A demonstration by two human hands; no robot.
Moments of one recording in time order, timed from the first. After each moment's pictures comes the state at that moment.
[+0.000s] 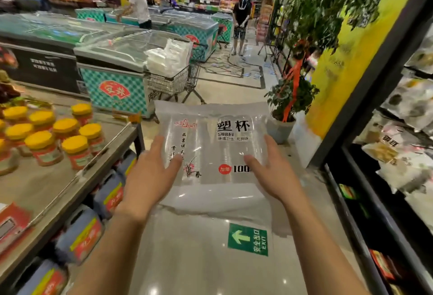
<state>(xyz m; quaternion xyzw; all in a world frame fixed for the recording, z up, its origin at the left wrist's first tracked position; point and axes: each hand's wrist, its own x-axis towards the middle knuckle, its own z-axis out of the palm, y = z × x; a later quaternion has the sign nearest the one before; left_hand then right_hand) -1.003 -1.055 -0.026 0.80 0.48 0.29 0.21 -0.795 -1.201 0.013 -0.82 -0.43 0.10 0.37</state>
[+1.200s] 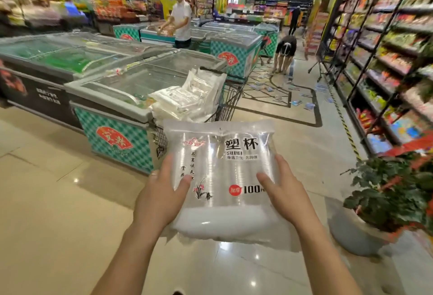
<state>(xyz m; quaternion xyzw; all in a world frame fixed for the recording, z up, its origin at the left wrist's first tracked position) -0.529 -0.220 -0.040 0.74 0.56 0.29 0.22 -0.289 -0.320 -0.017 -0.77 -0.48 0.15 0.39</state>
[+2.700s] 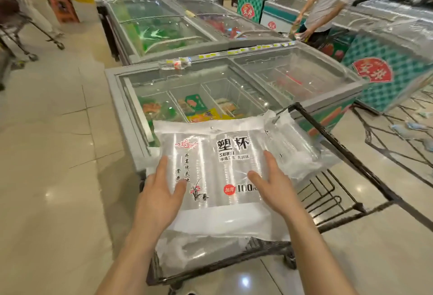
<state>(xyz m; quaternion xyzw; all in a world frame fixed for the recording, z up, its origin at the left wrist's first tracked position) -0.245 0.587 -0.094 0.49 0.79 0.31 0.19 -0.006 0.684 -0.081 -0.60 -0.71 0.32 0.20</state>
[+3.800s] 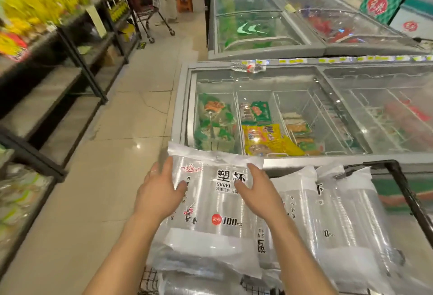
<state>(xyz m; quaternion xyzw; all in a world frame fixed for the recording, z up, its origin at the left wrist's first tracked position) -0.252 0.706 -0.099 0.31 0.93 0.16 0.12 -0.084 0.869 -0.120 -0.41 -0.82 0.39 0.06</state>
